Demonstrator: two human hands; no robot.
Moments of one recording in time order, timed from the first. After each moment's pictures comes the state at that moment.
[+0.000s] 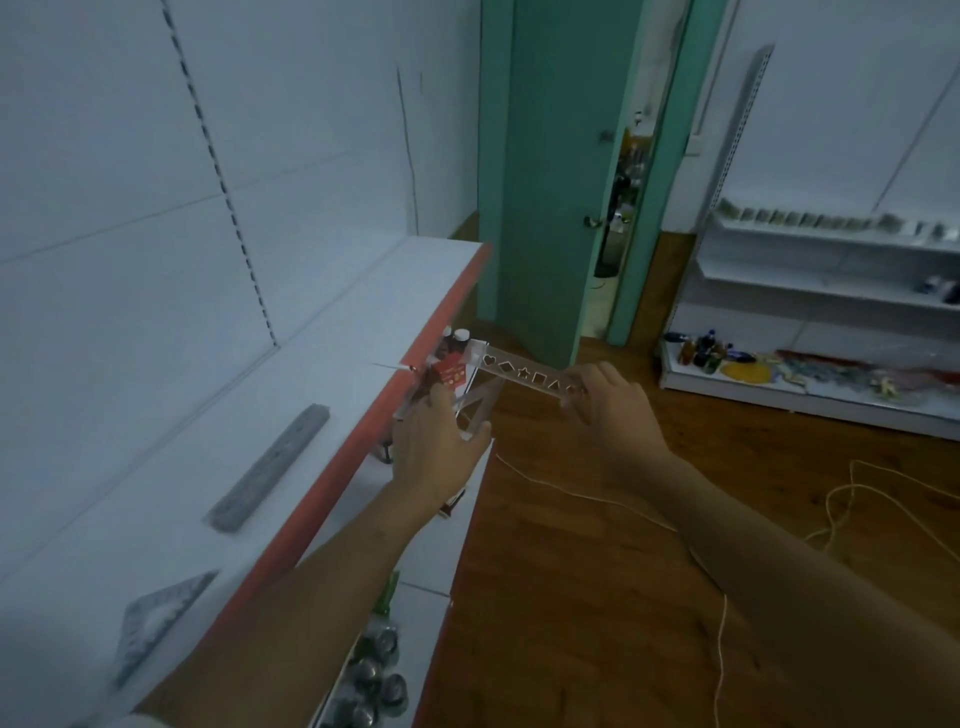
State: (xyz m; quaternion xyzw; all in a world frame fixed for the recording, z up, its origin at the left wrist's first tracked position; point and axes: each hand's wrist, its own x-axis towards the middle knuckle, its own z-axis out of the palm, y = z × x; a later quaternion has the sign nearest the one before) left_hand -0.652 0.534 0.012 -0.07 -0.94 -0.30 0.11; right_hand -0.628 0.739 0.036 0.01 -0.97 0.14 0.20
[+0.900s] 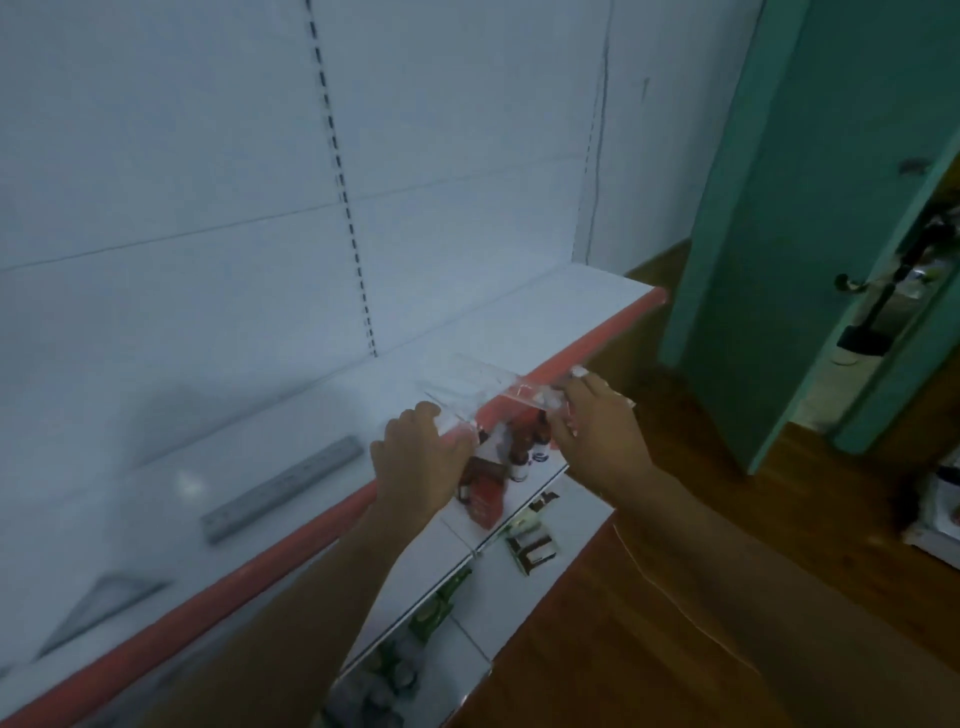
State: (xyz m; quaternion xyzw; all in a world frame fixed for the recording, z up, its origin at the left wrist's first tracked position) left_hand -0.793 0.550 -0.004 0.23 -0.93 -0.23 0.20; right_hand -0.878 0.742 0.018 0.30 -0.90 0.26 0.18
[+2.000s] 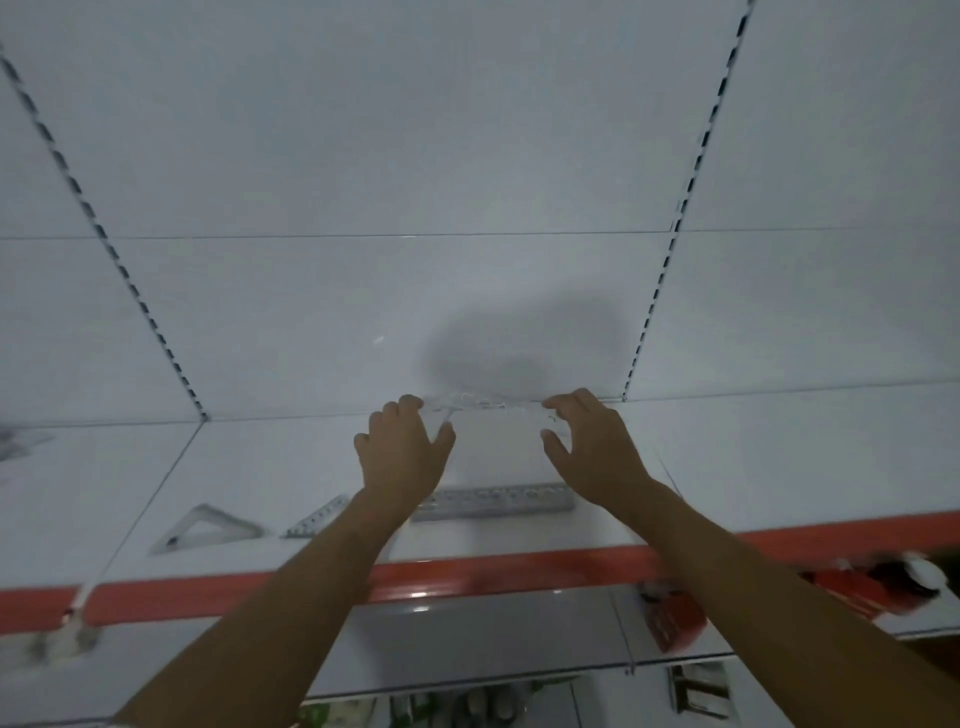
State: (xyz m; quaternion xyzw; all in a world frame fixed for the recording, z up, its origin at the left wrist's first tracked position) left_hand -0.706 0.349 -0.003 0.55 -0.79 -0.12 0.25; right_hand -0.900 0.462 0.004 0.61 -0.74 0.29 0.05
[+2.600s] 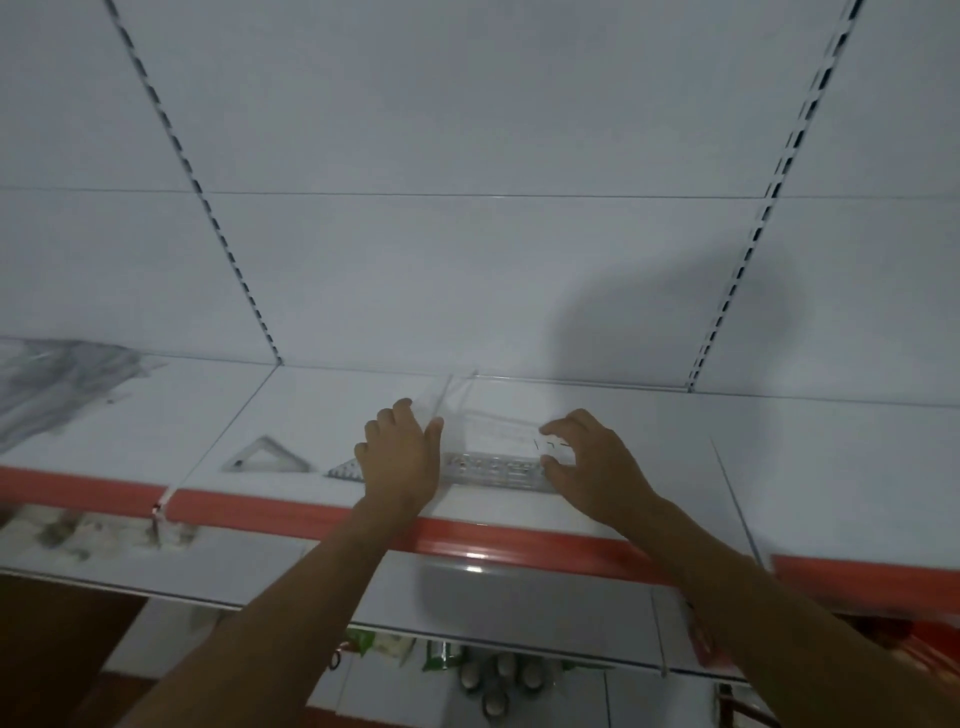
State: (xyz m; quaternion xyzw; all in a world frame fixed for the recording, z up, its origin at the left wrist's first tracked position) left_hand -0.679 0.378 -0.035 0.66 -0.72 -0.09 0.20; right_hand -0.898 0.452 -0.047 0.70 -0.65 0.31 -0.05
